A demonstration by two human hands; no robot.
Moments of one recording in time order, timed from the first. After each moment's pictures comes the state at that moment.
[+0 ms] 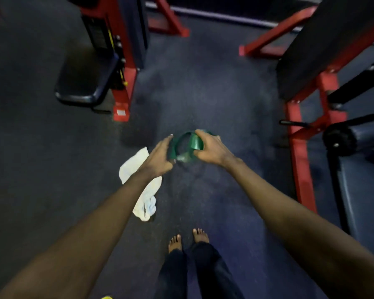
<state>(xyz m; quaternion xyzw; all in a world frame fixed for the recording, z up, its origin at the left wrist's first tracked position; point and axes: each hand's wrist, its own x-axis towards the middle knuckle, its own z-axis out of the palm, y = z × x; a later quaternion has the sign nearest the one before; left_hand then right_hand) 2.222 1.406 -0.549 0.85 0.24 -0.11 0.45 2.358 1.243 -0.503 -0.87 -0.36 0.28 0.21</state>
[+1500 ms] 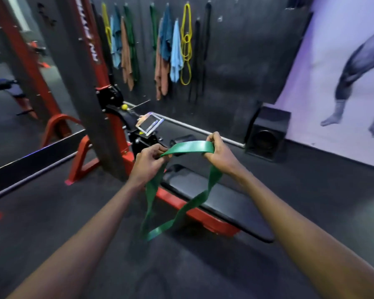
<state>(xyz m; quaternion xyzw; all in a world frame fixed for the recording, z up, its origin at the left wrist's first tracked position) 2.317 0.963 -0.136 0.78 -0.31 -0.01 0.54 2.205 0.742 -0.109 -0.88 0.11 -0.18 0.43</state>
